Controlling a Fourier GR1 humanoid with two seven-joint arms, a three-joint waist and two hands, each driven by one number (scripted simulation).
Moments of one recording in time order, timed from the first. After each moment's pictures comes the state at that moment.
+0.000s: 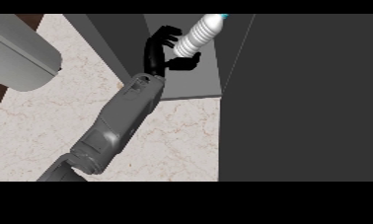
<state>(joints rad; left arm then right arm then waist) -1.02 0.01 -0.36 -0.32 0.40 0.74 -0.38 1.06 -0.33 0.22 -2.47 -0.09 0.33 -0.54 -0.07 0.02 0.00</state>
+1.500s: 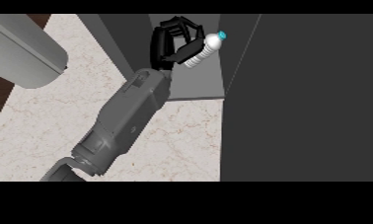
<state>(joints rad) -1.00 0.00 -0.30 -0.51 0.65 0.43 -0.65 1.07 -0.32 0.25 -2.48 -0.10 0.38 -0.52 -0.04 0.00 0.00</state>
